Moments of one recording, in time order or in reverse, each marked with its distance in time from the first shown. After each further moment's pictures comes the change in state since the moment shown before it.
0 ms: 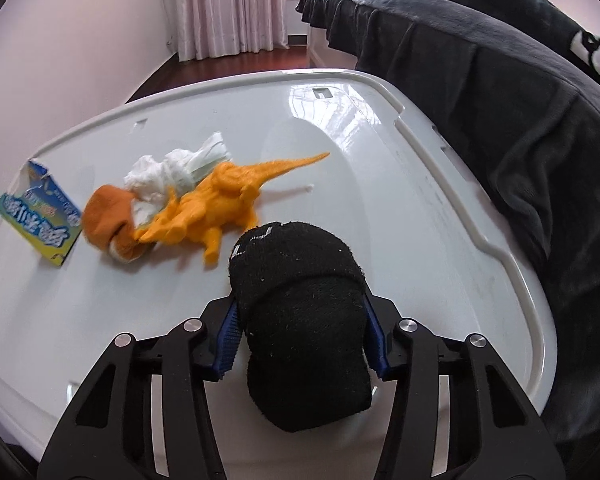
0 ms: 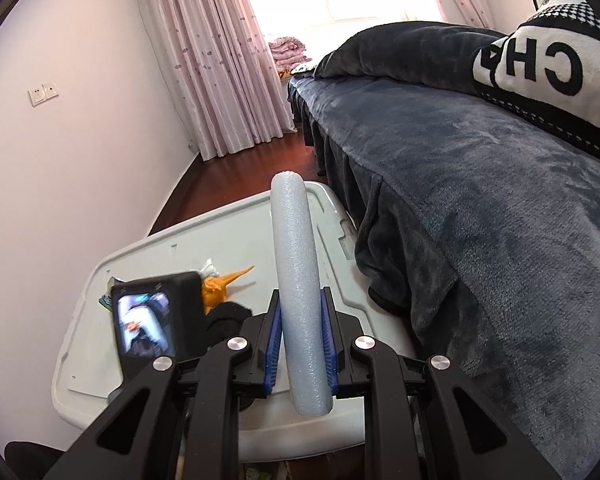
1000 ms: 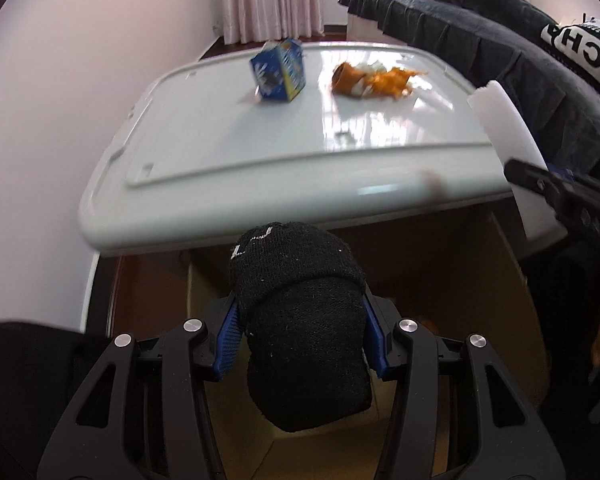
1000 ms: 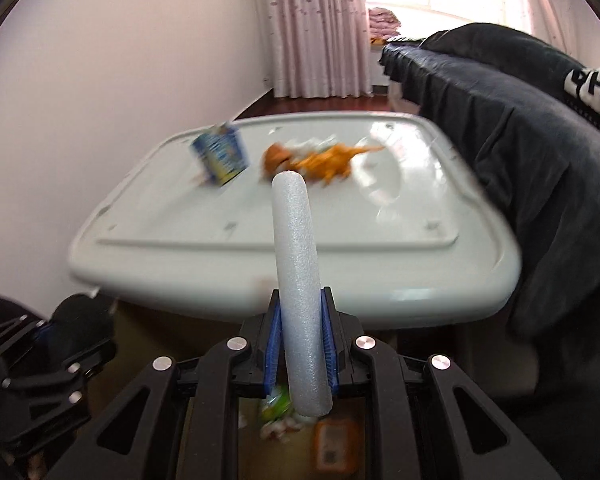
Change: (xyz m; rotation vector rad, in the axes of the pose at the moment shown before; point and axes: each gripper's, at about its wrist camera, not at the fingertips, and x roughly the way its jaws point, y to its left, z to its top) left arm -0.179 0.160 -0.189 -0.018 0.056 0.074; right arm -0.031 0.108 -0.155 -0.300 0.137 0.117
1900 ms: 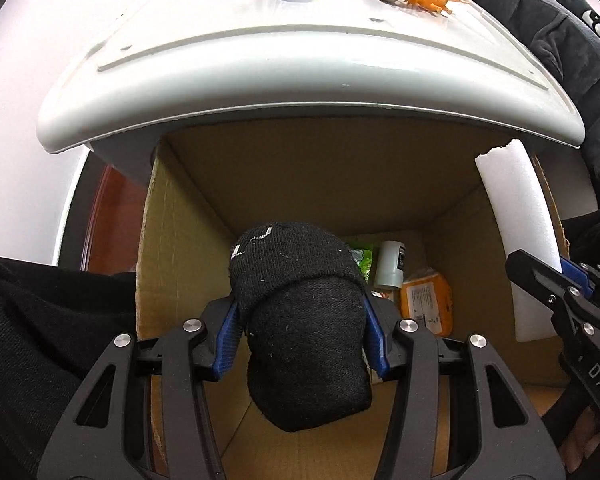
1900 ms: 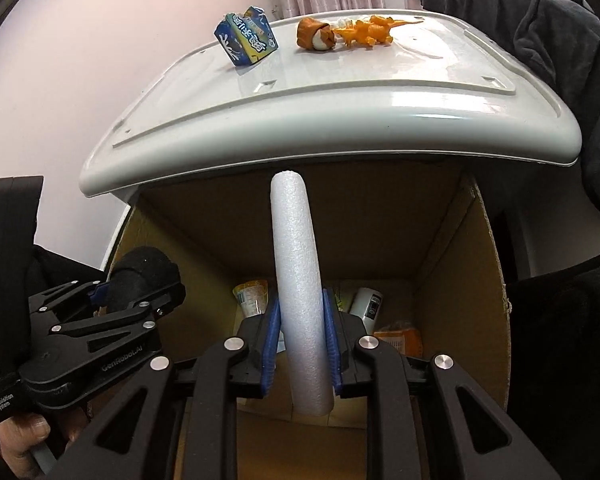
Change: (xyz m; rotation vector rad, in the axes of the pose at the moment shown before) left arm 0.062 0.009 -0.042 -0.090 0.217 -0.018; right arm 0.036 0.040 -0.073 0.070 0.258 0.087
